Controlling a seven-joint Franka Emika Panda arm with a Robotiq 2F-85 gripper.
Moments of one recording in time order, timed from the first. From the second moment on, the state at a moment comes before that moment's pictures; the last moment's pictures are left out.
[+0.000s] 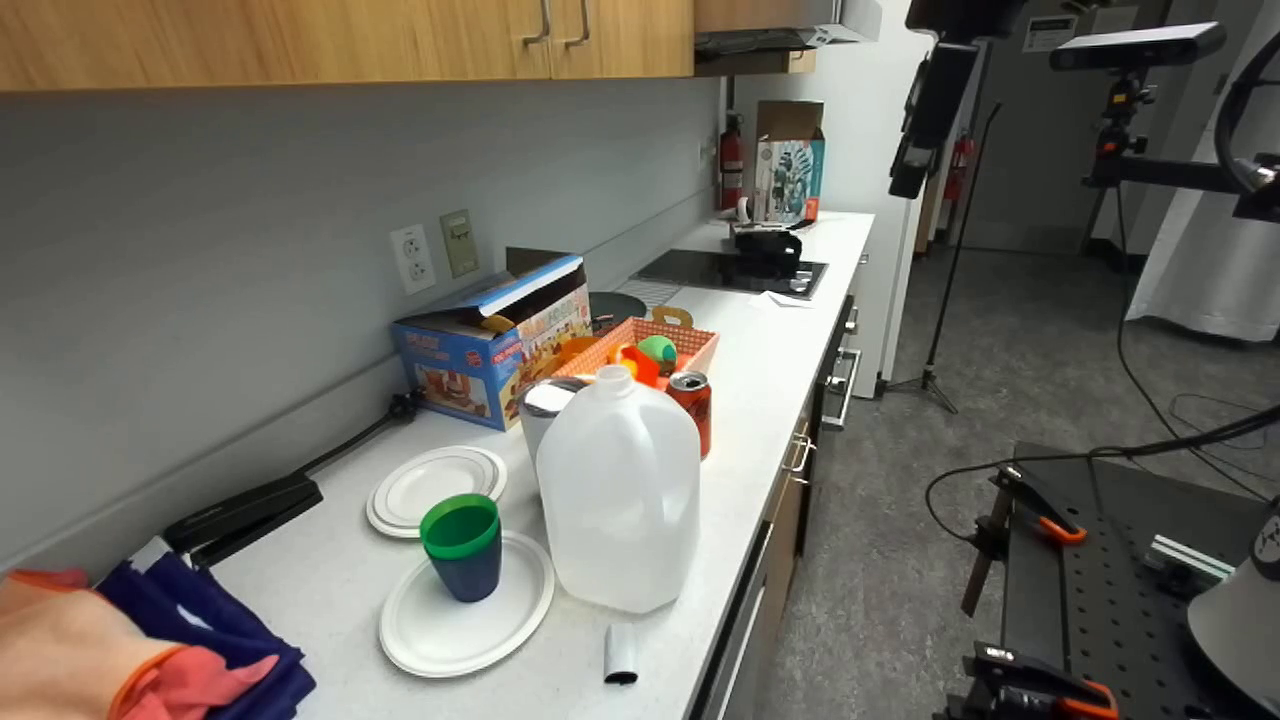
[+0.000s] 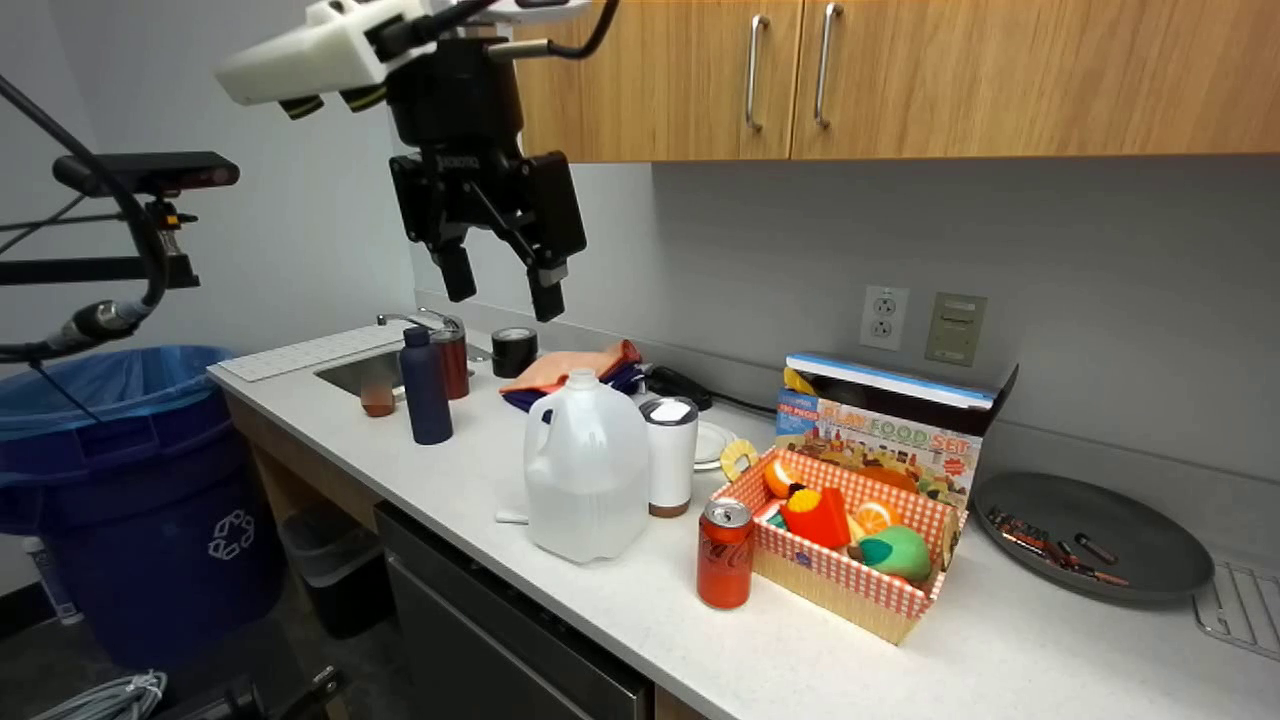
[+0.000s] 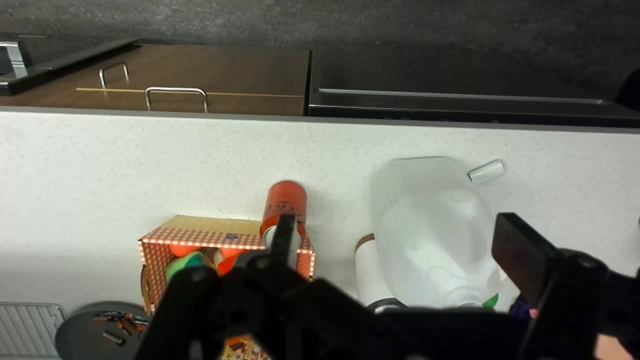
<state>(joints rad) 0.02 -0.76 -0.06 -2.58 -0.01 1.99 -0.21</state>
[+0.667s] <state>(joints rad) 0.02 -0.76 -0.06 -2.58 -0.10 2.05 -0.22</state>
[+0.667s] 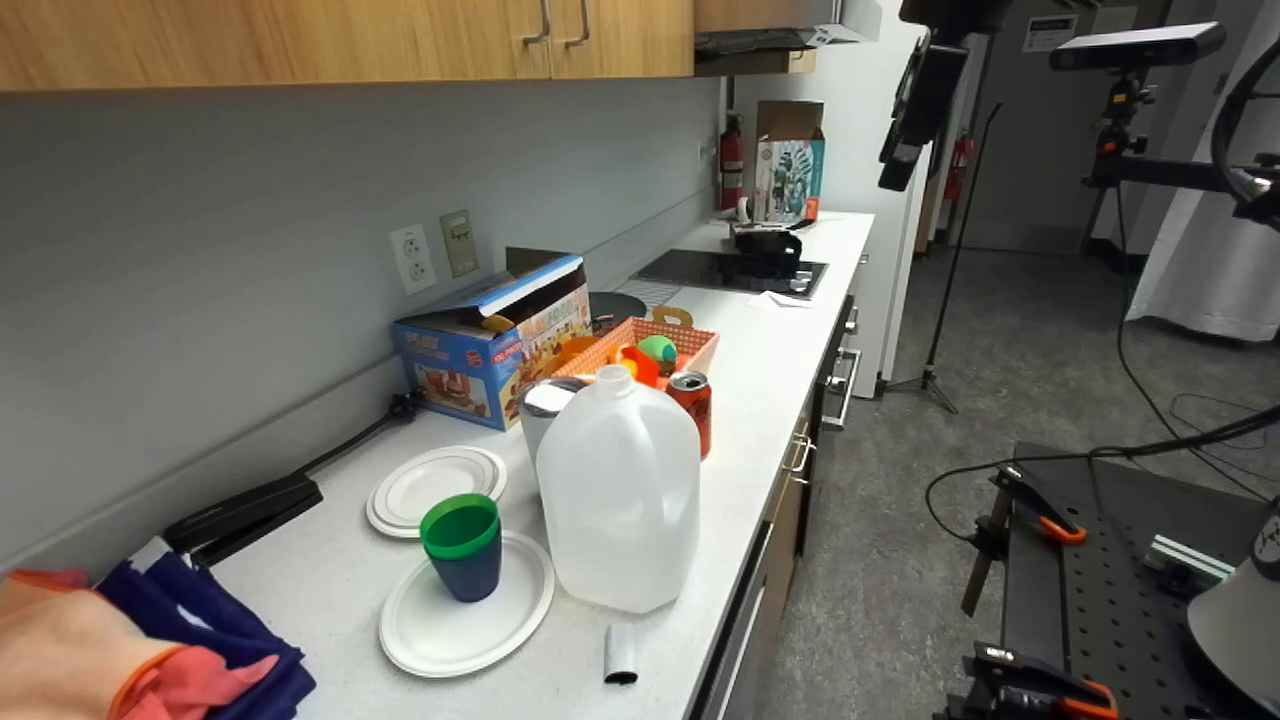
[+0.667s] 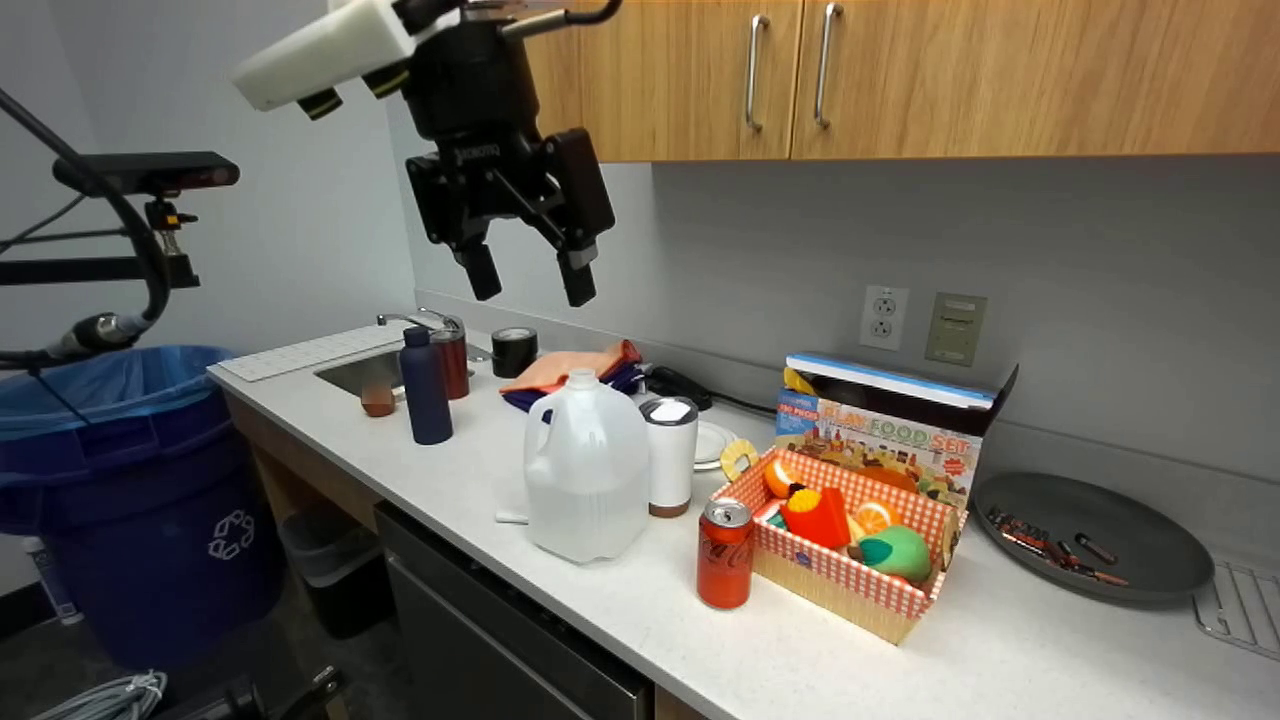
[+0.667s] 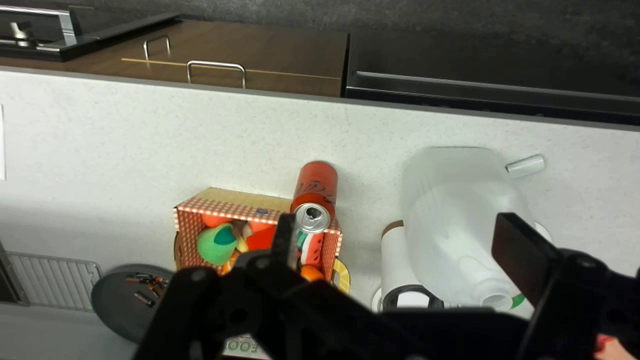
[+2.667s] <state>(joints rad) 0.03 -0.76 -0.07 -2.66 -0.09 2.45 -0.24</state>
